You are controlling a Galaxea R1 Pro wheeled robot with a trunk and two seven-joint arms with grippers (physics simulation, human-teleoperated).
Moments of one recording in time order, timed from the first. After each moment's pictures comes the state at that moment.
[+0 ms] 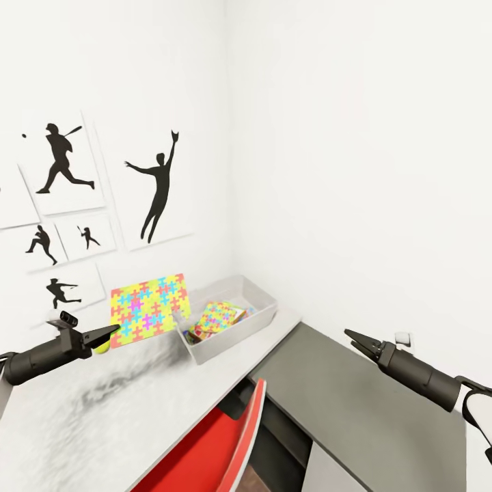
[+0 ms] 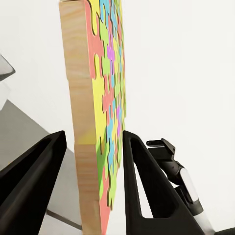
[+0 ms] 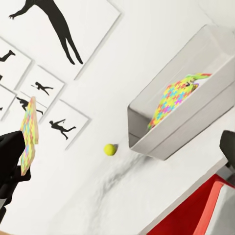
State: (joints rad) left arm -0.53 0.40 0.42 -1.03 0.24 1.03 -1.57; right arm -0.19 -0.41 -0.14 -1.58 -1.18 0.79 0.42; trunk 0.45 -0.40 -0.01
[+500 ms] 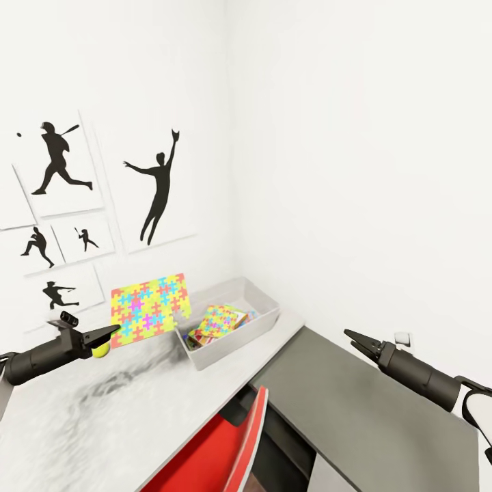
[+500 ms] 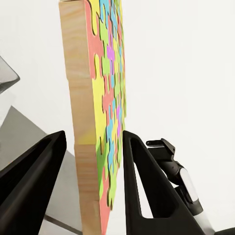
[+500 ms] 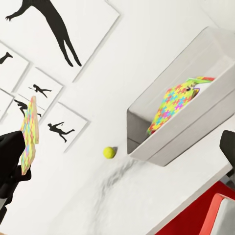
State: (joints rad) left arm -0.53 0.40 0.42 -1.03 0.24 1.03 -1.57; right arm -0.19 -0.41 -0.14 -1.58 -1.18 0.79 0.42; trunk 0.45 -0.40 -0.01
